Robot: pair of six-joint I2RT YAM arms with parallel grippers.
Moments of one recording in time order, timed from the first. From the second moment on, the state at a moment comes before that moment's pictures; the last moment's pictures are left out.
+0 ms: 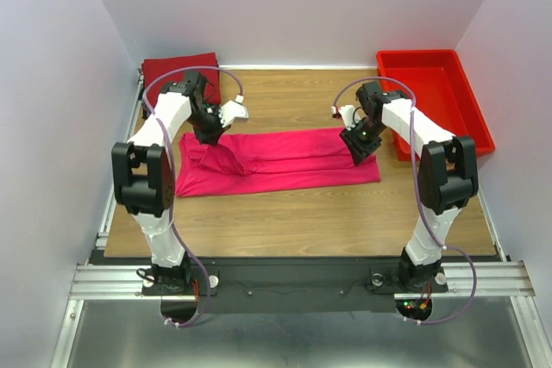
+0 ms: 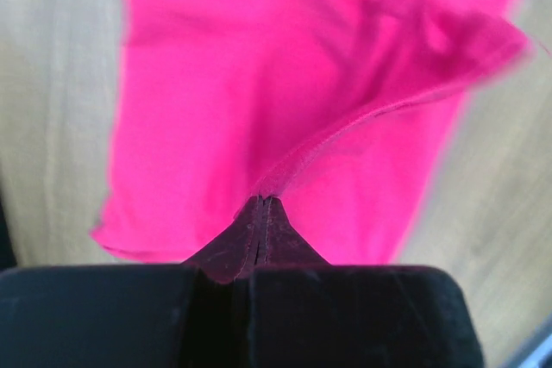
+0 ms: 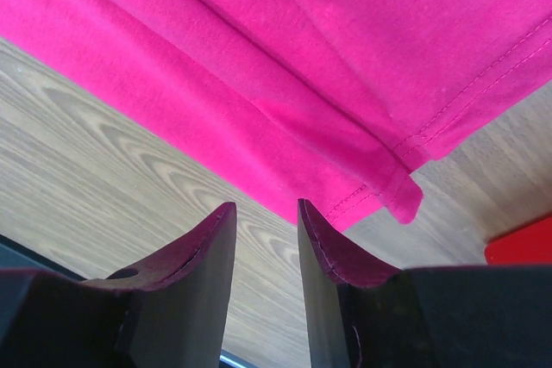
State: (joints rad) left arm -0.14 1.82 1.55 -1.07 0.39 1.10; right arm 0.24 1.88 1.50 -1.04 -0.24 -0.47
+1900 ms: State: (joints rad) left arm -0.50 1.96 1.39 -0.65 0.59 0.58; right arm 0.18 1.96 1.43 -0.88 -0.21 -0.44
